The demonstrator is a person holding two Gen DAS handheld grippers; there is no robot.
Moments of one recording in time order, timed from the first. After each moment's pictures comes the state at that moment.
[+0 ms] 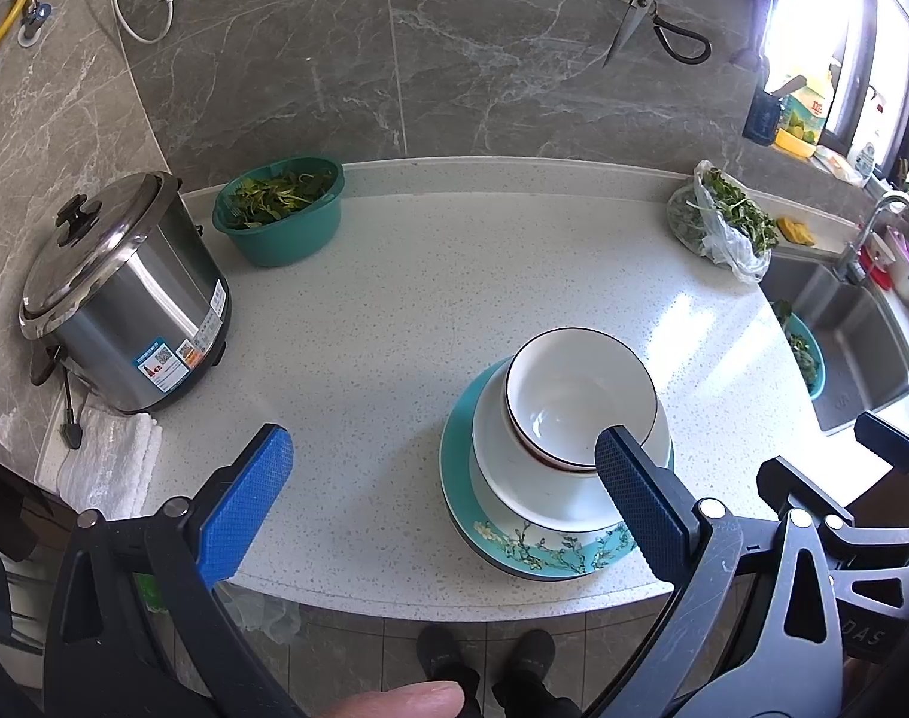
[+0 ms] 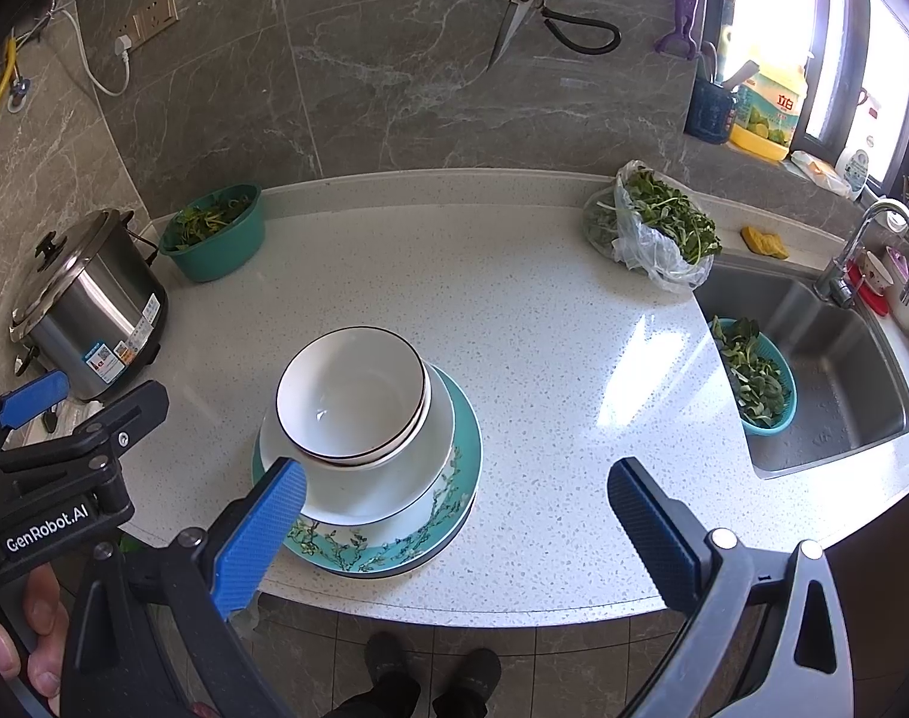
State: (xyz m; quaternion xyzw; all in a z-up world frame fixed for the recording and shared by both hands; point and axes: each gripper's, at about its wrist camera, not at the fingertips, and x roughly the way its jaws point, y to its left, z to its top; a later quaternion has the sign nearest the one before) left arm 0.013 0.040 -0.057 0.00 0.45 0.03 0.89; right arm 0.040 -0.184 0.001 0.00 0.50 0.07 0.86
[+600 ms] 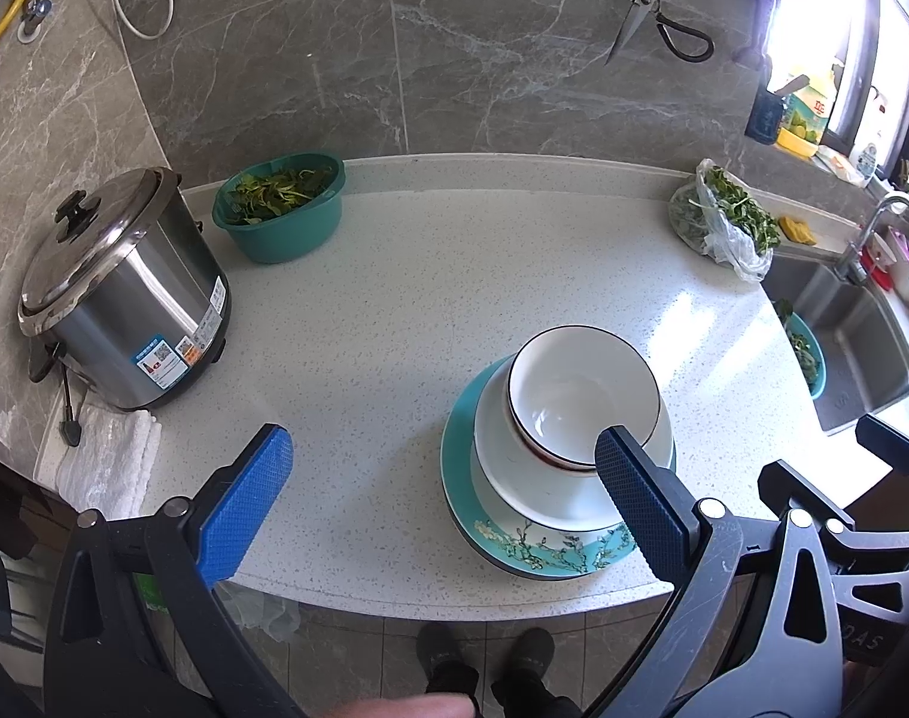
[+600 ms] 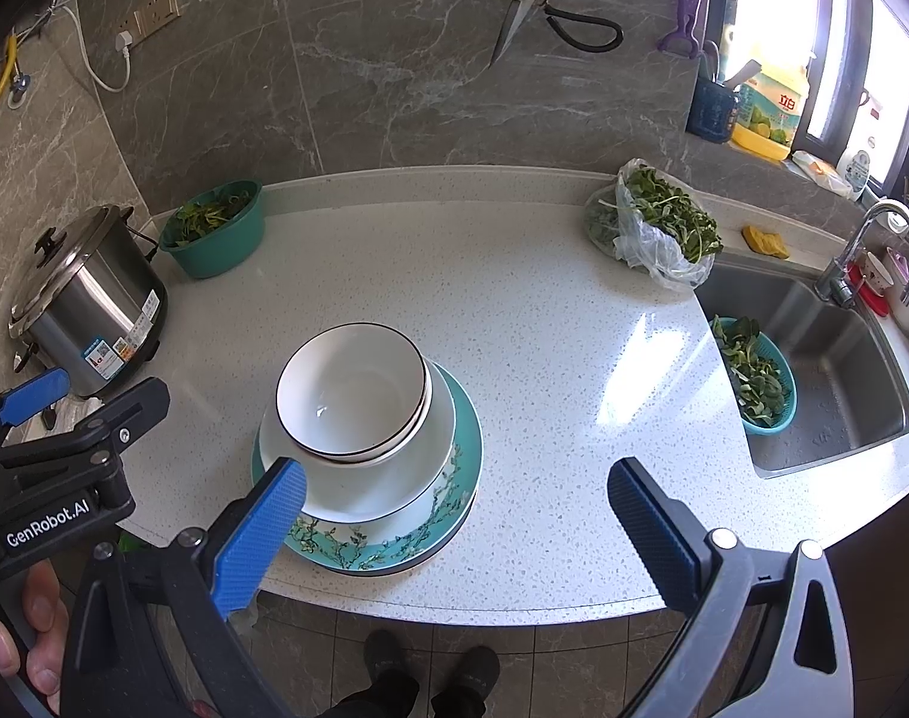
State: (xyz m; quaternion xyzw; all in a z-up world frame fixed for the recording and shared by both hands) left arm 0.016 0.043 -0.059 0.00 0.46 0.03 0.89; right arm 0.038 -0.185 -0.004 -0.01 0.50 0.07 0.86
